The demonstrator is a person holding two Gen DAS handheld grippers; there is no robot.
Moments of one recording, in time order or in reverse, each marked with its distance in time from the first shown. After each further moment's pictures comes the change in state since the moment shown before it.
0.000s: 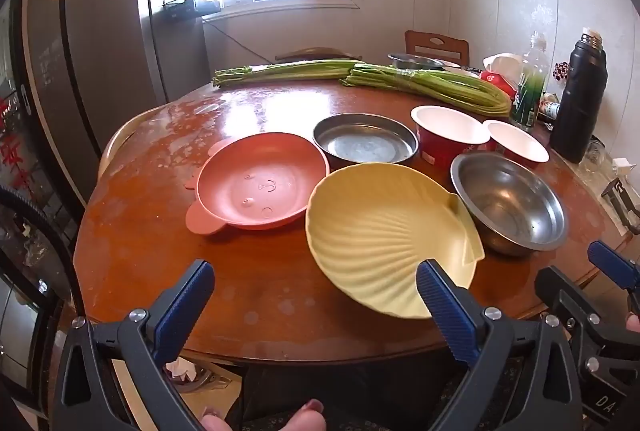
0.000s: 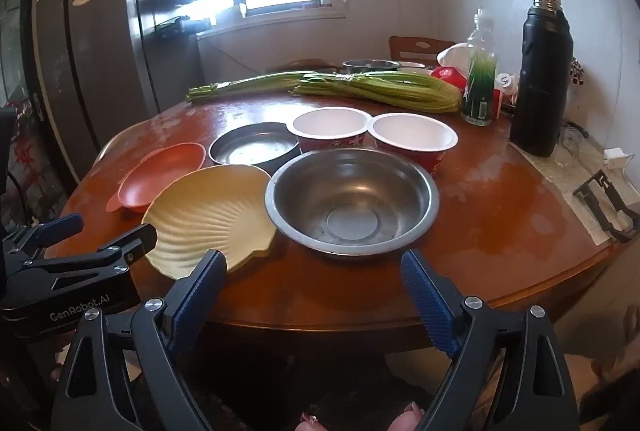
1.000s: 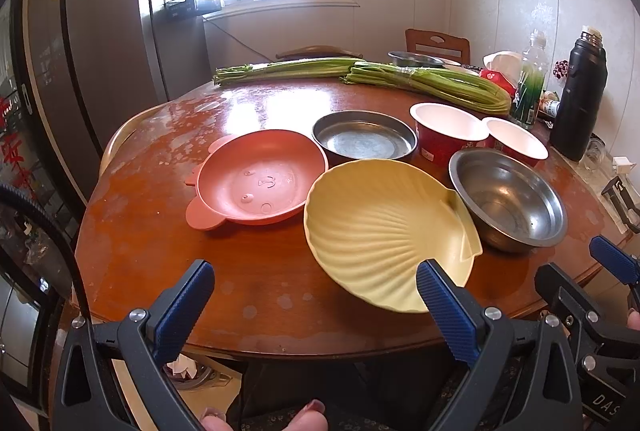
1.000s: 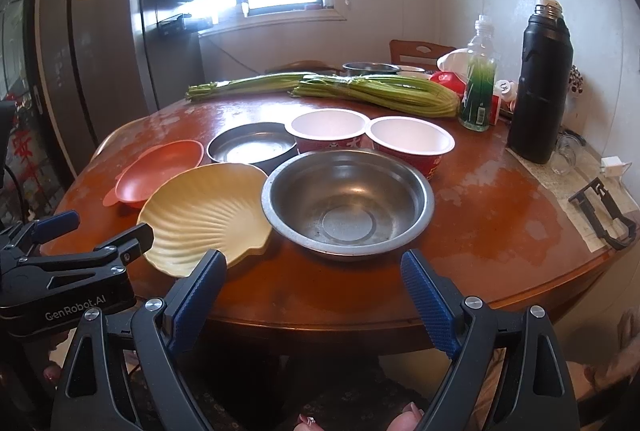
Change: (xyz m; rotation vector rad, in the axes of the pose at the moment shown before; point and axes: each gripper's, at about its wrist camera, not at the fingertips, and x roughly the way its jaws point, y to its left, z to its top) left arm 0.002 -0.002 -0.005 -0.015 0.023 -0.027; right arm 0.000 0.002 0.000 -0.040 0.014 -0.019
